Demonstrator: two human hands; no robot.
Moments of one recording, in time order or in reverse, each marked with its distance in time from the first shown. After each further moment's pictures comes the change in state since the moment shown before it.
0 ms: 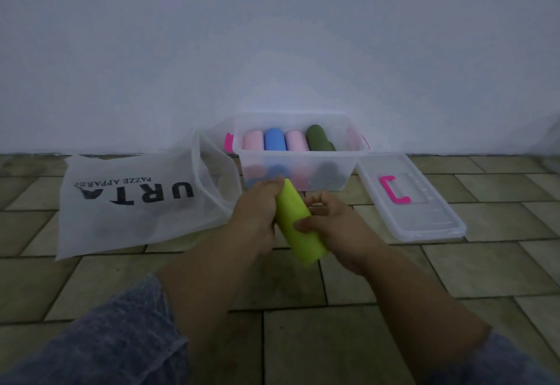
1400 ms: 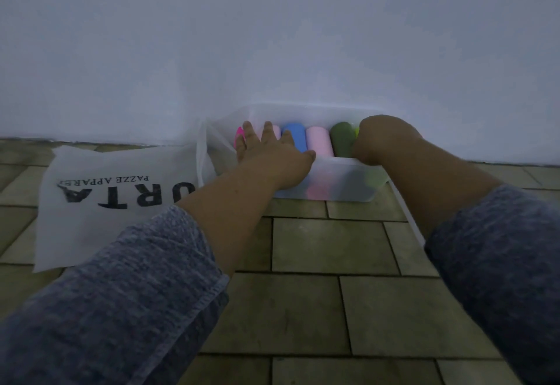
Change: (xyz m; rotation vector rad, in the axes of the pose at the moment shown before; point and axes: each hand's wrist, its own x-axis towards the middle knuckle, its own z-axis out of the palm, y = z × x) left_hand 0.089 0.066 0.012 1.767 0.040 0.342; right_hand 0.168 -0.074 -0.062 -1.577 0.278 0.028
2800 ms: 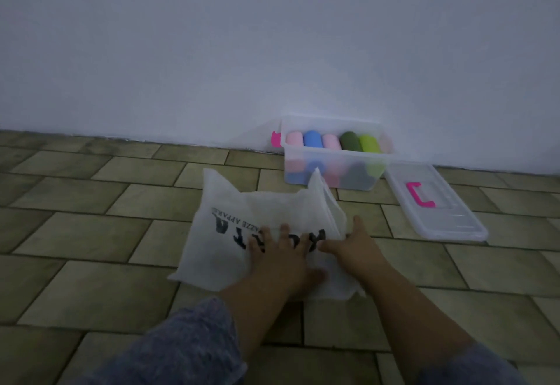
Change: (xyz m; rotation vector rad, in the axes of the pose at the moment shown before) left_hand -0.187 -0.037 0.116 0.048 -0.165 0.068; right_hand -0.229 -0.063 0.089 1.181 -0.167 0.287
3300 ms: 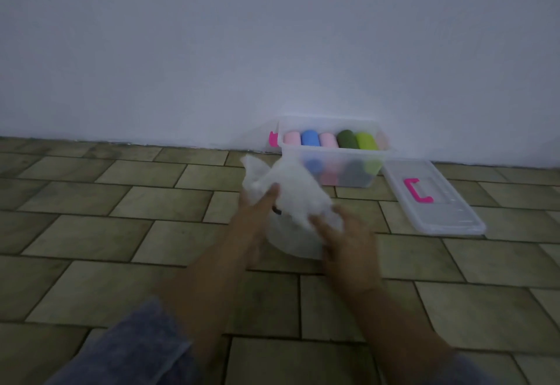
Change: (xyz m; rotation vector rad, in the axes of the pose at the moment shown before) left_hand -0.009 -0.026 -0.063 -1.724 0.255 -0.206; right_hand -0.031 0.012 0.006 -0.675 0.252 -0.662
